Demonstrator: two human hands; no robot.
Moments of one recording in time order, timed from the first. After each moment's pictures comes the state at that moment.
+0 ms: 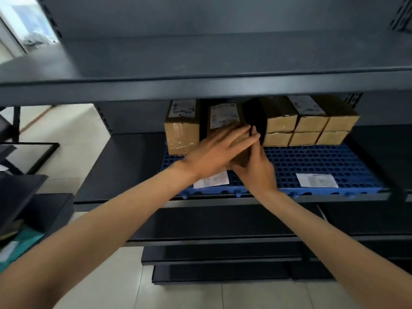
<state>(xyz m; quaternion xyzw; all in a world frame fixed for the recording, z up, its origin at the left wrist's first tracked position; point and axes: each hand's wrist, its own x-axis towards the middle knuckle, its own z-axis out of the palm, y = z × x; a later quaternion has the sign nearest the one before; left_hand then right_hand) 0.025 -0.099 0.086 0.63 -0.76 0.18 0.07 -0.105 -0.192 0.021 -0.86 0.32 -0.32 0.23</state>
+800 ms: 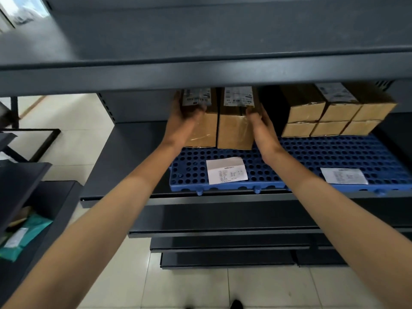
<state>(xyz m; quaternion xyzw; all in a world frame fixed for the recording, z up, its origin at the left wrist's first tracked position) 0.126 -0.087 0.067 0.70 -0.34 -0.16 0.61 -0.025 -0.235 0.039 -0.64 0.33 -0.31 0.62</state>
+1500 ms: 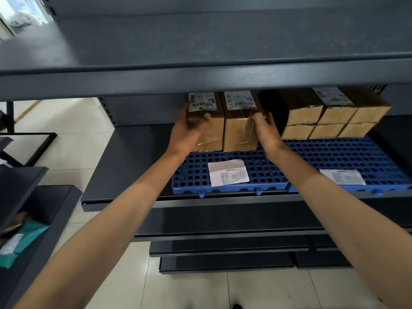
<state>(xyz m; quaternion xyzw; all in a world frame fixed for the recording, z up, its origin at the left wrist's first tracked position) 0.119 -0.084 0.059 0.70 -0.35 -0.17 0.60 -0.028 -0.242 0.047 -0.64 0.35 -0.30 0.62</state>
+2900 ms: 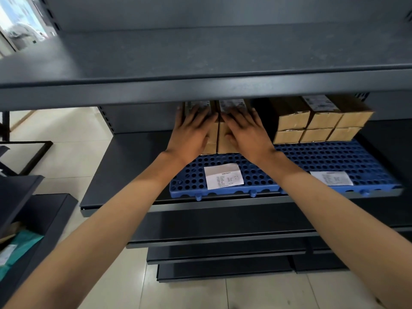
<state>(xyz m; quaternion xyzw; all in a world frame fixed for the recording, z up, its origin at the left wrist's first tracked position) 0.120 -0.087 0.070 0.76 -0.60 0.22 0.09 -0.028 -0.224 0.064 -0.95 0.18 -0.22 -0.10</state>
